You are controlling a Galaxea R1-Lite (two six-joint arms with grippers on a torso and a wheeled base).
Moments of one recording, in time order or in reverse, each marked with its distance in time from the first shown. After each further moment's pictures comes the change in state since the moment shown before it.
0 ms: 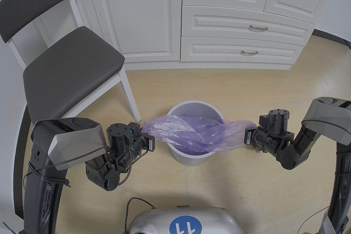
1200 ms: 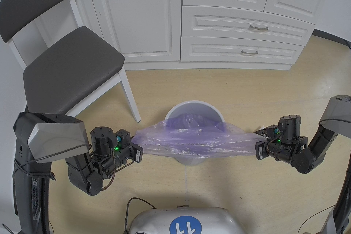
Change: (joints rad) left arm 0.059 -0.116 0.229 0.004 -0.128 0.150; right arm -0.033 -0.156 0.191 0.139 0.042 -0.237
